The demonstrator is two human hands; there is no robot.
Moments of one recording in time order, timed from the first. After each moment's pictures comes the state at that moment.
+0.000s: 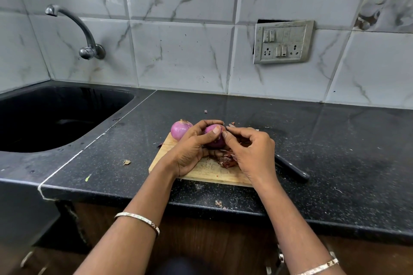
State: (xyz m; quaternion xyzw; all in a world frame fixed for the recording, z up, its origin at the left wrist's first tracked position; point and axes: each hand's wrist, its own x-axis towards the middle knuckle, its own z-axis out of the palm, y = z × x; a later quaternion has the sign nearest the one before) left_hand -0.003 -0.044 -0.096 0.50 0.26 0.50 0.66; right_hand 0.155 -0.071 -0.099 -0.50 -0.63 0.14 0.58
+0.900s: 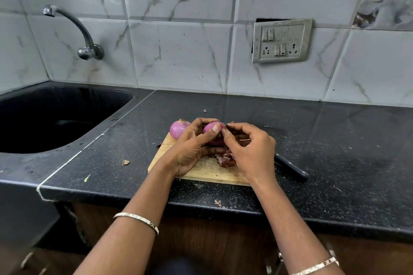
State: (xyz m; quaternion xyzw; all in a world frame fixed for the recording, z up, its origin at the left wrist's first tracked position) left_hand -0.003 -0.041 -0.099 0.49 0.26 0.52 0.65; right_hand 0.153 -0.075 -0.096 -0.48 -0.63 0.12 0.60
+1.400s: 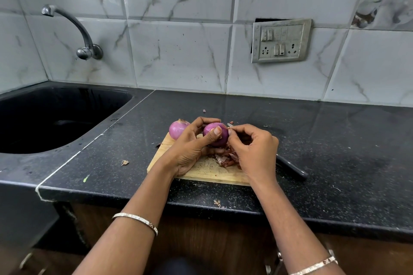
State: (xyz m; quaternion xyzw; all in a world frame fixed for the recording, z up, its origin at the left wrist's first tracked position) left_hand -0.003 -0.042 -0.100 0.52 0.27 0.52 0.62; right_hand 0.155 -0.072 -0.099 -0.50 -0.61 0.08 0.62
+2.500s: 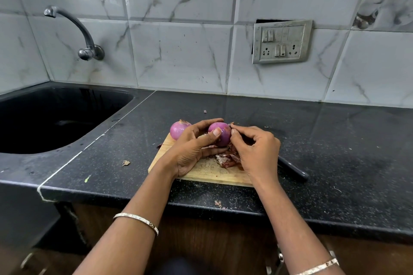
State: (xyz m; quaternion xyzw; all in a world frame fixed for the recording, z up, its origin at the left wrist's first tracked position) left_hand -0.005 -0.041 -0.098 0.50 0.26 0.51 0.65; right_hand 0.157 -0.072 -0.097 -0.51 -0.60 0.10 0.61
